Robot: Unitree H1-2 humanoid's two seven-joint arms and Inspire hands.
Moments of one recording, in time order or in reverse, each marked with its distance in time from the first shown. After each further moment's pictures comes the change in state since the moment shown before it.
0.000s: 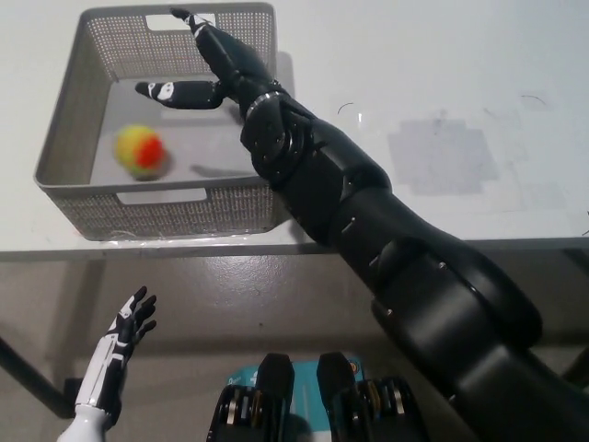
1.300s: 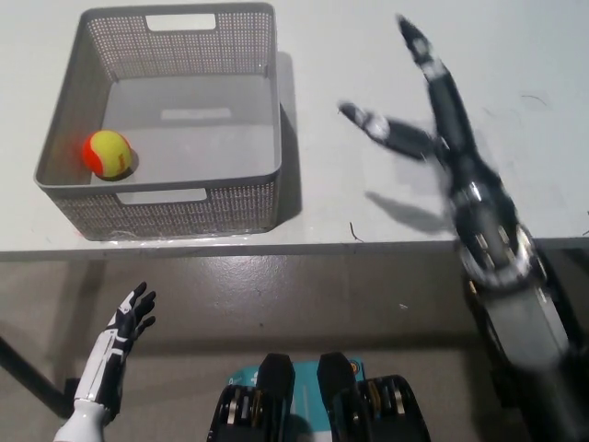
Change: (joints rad) left_arm -0.008 0.009 -0.003 0.006 -0.002 0.008 -0.002; right_arm 0.835 -0.304 -0.251 -1.193 0.122 0.058 0.079
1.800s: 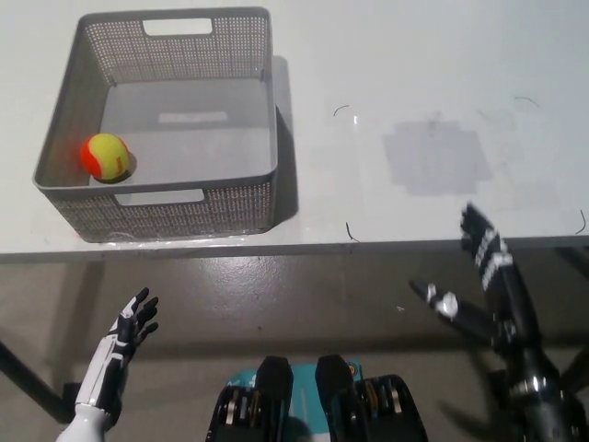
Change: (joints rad) left_arm 0.012 0.000 0.000 0.016 -0.032 -0.006 -0.028; right_arm 0.474 0.001 -0.047 -0.103 0.246 -0.173 0.110
